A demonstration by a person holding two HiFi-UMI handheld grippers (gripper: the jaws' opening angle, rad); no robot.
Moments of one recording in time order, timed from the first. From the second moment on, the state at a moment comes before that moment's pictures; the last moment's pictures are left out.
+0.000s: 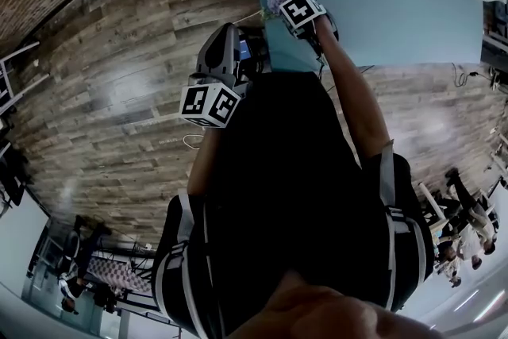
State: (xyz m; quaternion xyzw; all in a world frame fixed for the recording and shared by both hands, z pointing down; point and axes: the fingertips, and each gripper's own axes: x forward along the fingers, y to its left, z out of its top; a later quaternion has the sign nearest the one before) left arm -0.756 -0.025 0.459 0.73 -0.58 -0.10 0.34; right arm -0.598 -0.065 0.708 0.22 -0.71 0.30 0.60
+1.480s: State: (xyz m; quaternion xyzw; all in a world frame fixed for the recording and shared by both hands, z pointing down) left arm -0.542 0.057 0.417 0.86 -0.41 -0.04 0.30; right arm -0.345 0.086 0.395 0.61 -0.74 0.24 -0.16
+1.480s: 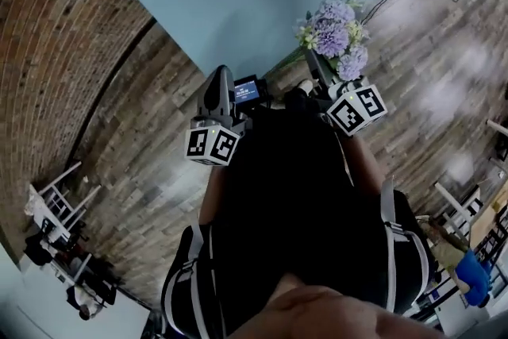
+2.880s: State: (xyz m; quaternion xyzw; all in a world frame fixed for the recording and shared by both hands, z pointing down) left arm -0.049 -0.015 0.428 0.92 -0.22 0.02 0.32; right arm 0.087 0.078 0.399 0.74 -0.62 0.23 -0.14
